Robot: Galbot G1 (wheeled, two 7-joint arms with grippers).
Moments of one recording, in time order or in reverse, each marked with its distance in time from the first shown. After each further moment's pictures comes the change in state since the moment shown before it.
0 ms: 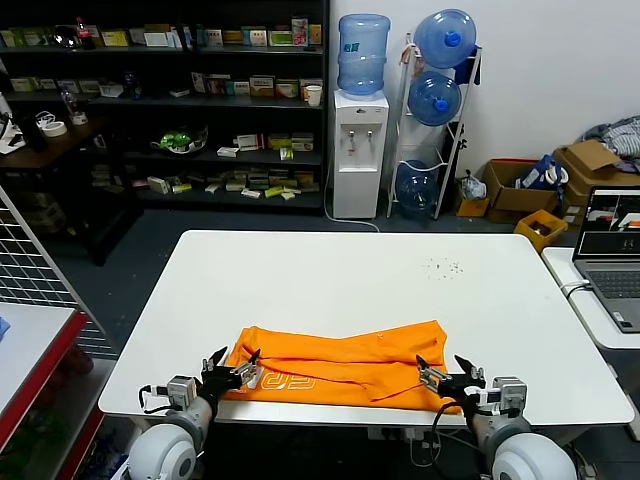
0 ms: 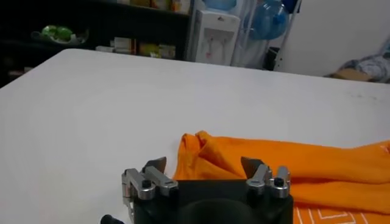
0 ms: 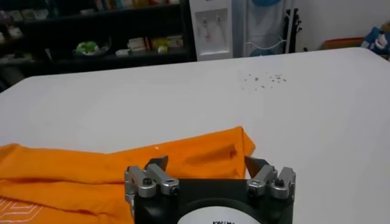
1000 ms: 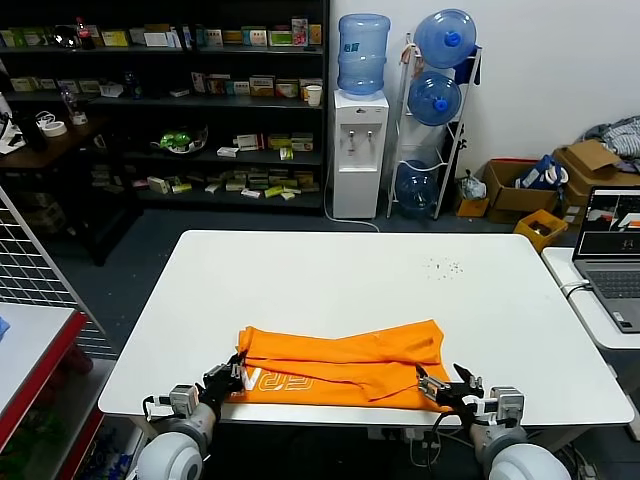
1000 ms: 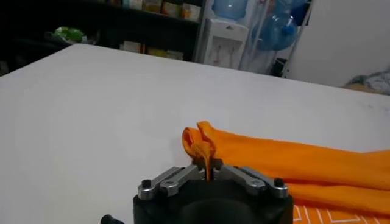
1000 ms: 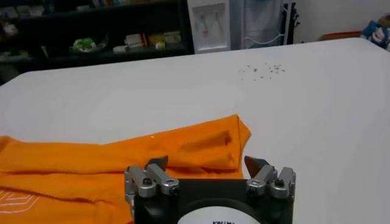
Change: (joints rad) left arm 0.013 -0.043 -0.008 0.053 0.015 -0.095 0.008; right arm -0.025 0.027 -0.007 -0.011 -0.028 0.022 -0.005
